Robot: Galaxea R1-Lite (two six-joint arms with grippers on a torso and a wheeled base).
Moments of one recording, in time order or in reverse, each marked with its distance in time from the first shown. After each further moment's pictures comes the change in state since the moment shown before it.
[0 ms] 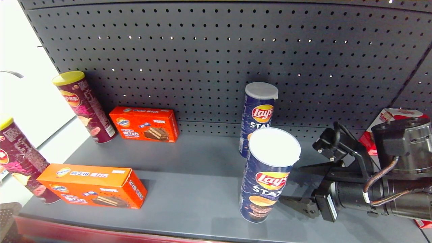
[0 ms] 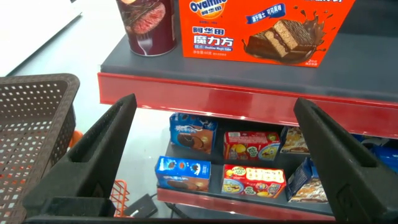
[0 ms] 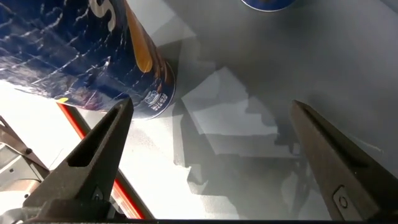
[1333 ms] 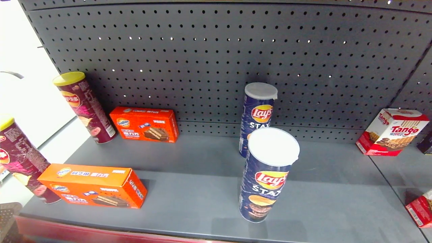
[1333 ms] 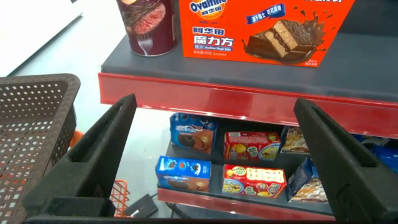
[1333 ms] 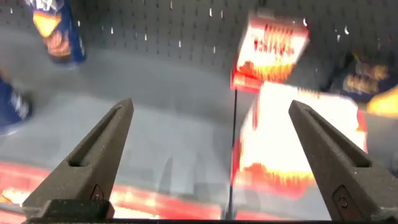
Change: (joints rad) left arm 0.000 0.000 0.000 0.000 0.001 0.002; right arm -0.610 -1.111 0.391 0.196 -0.066 0.021
